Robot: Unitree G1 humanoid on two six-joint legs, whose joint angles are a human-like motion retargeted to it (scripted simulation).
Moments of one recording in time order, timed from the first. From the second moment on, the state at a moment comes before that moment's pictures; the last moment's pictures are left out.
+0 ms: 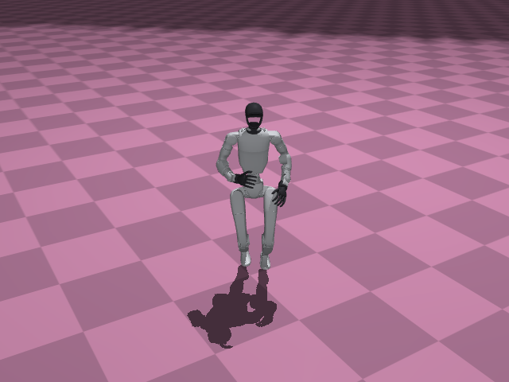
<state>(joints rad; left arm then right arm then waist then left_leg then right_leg) 0.15 0.46 -0.44 0.48 0.41 -0.45 0.37 -0.17 -0.39 0.54 0.11 -0.10 -0.47 -0.26 0.08 -0.06 0.13 -0.41 -0.08 0.09 1.13 -0.71 0.07 -0.33 0.09 0.03 1.18 -0.73 0.03</state>
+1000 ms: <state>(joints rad) 0.32 0.46 -0.35 0.36 0.22 -0.49 0.49 0.00 -0.34 0.52 -0.11 0.38 -0.53 -0.40 0.05 -0.13 0.02 -0.44 -0.02 0.08 1.13 -0.52 0.02 -0.50 0.16 0.10 1.23 -0.60 0.08</state>
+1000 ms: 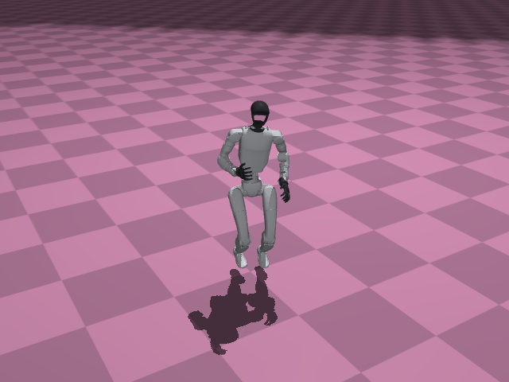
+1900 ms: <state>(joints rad) 0.29 0.43 -0.34 0.20 0.16 -0.51 0.41 0.12 -0.35 0.44 -0.12 0.38 -0.52 -0.32 0.10 -0.07 0.00 -0.40 0.08 0.16 1.18 -0.51 -0.03 -0.40 0.17 0.04 1.05 -0.58 0.04</state>
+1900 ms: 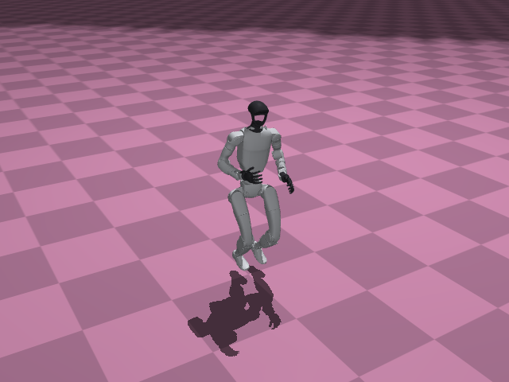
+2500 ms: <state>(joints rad) 0.08 0.48 -0.46 0.03 0.17 -0.50 0.37 0.12 -0.37 0.50 0.03 0.28 -0.49 -0.30 0.06 -0.06 -0.01 -0.35 0.15 0.18 1.16 -0.54 -0.03 -0.59 0.18 -0.02 0.98 -0.51 0.06</state>
